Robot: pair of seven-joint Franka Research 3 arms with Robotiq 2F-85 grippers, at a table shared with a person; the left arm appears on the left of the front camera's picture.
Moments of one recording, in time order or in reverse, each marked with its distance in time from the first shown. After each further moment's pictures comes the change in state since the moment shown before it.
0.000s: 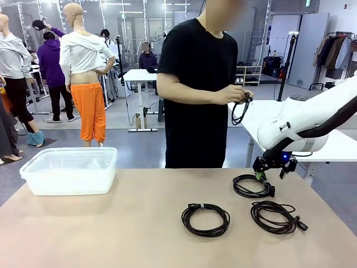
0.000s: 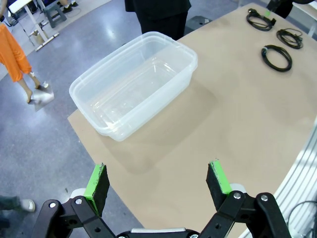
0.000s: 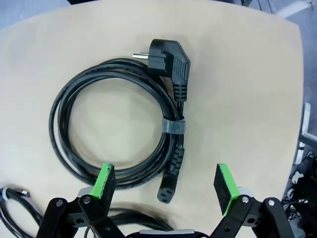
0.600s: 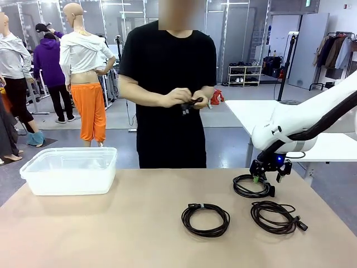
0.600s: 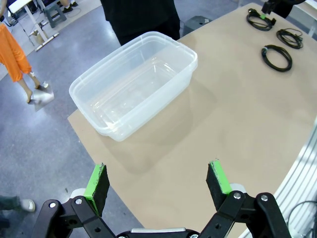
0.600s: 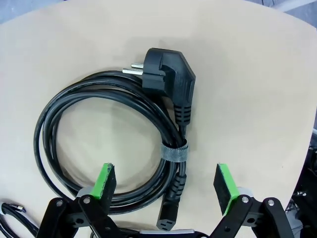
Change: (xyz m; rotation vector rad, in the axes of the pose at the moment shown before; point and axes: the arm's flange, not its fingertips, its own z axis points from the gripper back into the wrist) left arm 0.000 0.000 0.000 0.000 0.000 0.000; right arm 0.023 0.002 -0.031 -0.017 0.080 0.000
